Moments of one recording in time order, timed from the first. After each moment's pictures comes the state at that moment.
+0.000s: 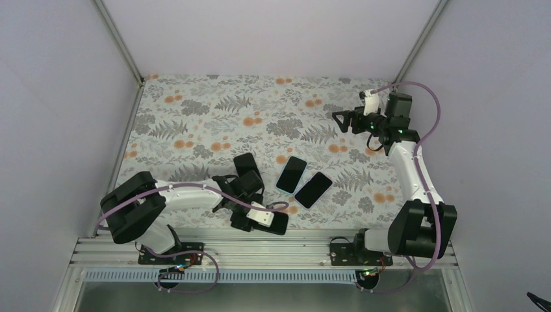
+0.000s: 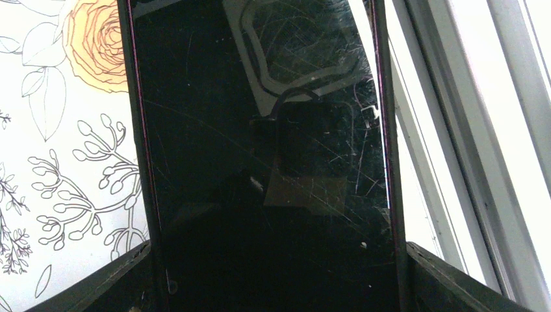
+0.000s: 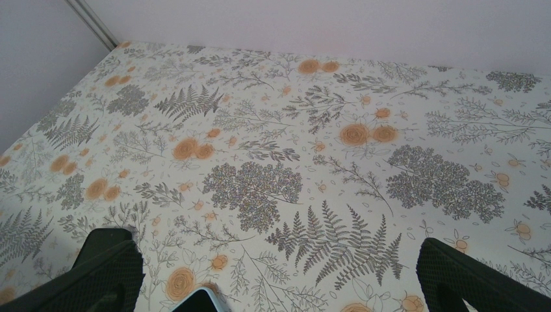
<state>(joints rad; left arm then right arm) -0.99 1.51 0.69 -0.43 0.26 0.87 -0.10 1.33 1.09 -0.35 -0.63 -0.10</state>
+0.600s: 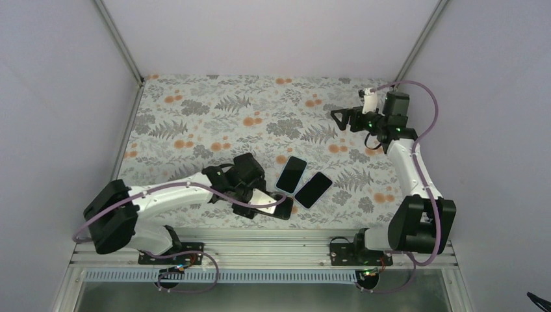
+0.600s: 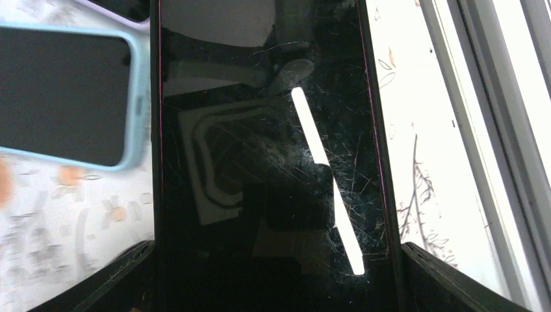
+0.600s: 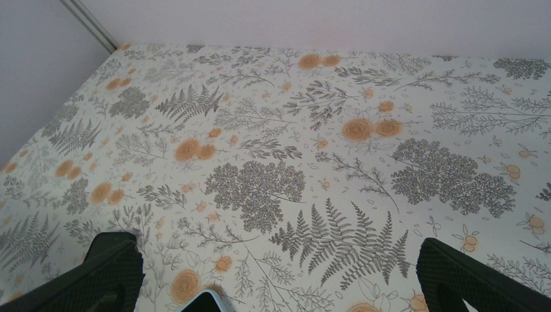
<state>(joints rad) -0.98 1.40 0.84 -0.56 0.16 0.90 -0.09 1.37 1.10 -0.34 -0.64 -0.05</state>
